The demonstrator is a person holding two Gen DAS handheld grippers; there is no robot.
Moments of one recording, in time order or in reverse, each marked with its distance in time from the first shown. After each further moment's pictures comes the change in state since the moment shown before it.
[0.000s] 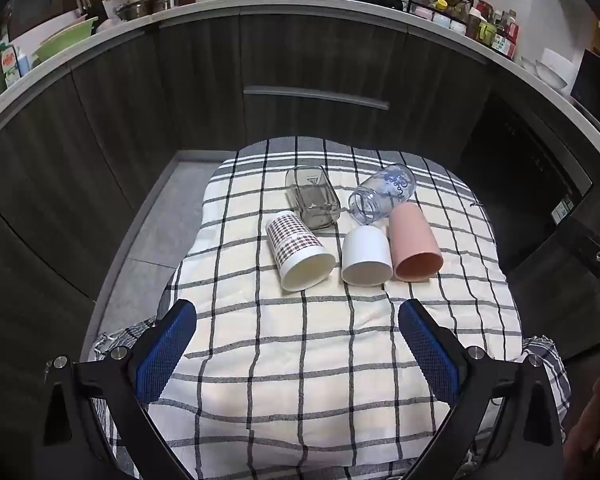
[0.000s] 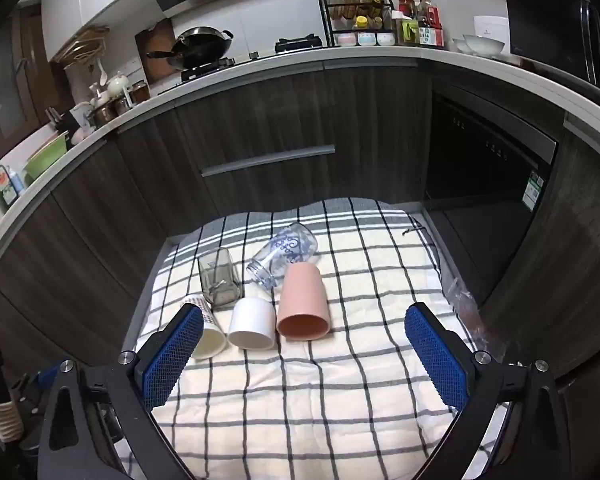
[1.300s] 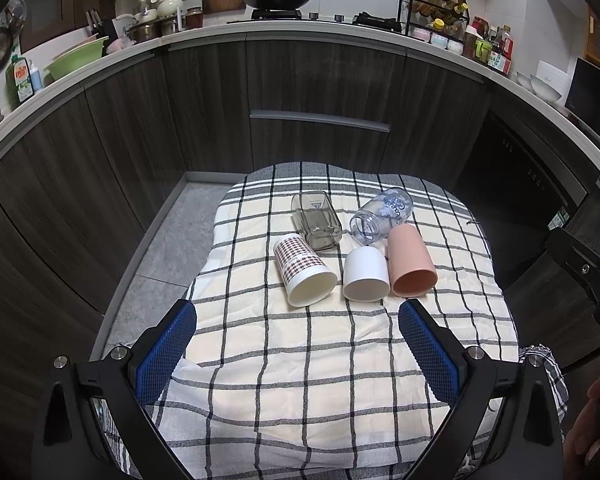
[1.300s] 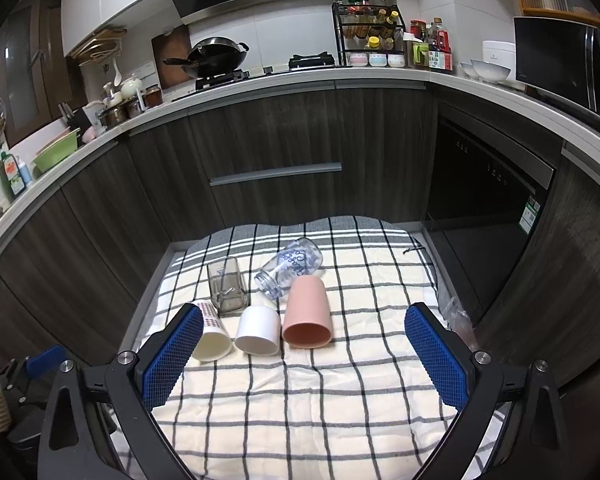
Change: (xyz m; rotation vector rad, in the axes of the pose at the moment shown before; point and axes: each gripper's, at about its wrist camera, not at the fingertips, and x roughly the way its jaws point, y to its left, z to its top) left arm -0.032 0.002 0.001 -0.011 -0.064 0.011; right arm -0.024 0.009 0.003 -0.059 -0.054 -0.007
